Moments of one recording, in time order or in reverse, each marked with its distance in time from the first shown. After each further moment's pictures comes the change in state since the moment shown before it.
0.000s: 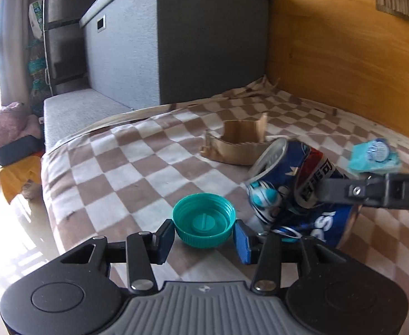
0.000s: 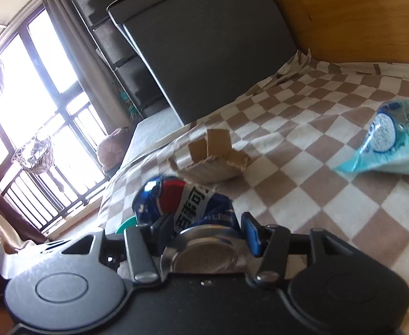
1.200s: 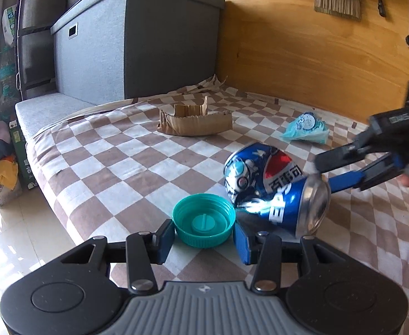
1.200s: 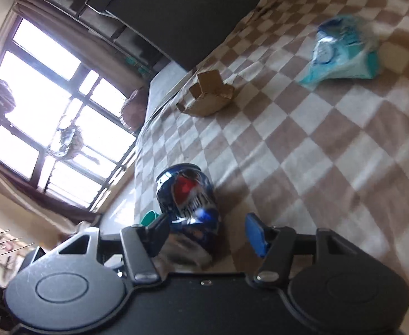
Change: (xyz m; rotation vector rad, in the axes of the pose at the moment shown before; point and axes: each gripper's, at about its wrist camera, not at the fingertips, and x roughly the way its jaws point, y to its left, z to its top) left arm -0.071 -0.005 -0.059 0.051 -0.038 -0.177; right arm -0.053 -0.050 -0.008 0.246 0.307 0.180
